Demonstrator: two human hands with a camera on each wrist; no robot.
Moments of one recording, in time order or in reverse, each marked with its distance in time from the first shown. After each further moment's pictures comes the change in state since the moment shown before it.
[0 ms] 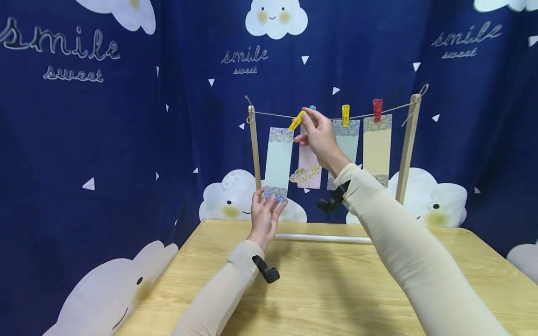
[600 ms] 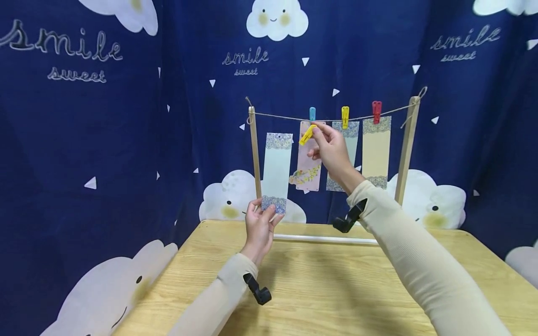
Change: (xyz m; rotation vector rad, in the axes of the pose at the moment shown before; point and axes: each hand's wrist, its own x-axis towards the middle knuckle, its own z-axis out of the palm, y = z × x) left_hand -0.038 0.018 0.004 0.113 0.013 0.037; right_hand -0.034 0.007 -0.023 -0.018 0.002 -0.039
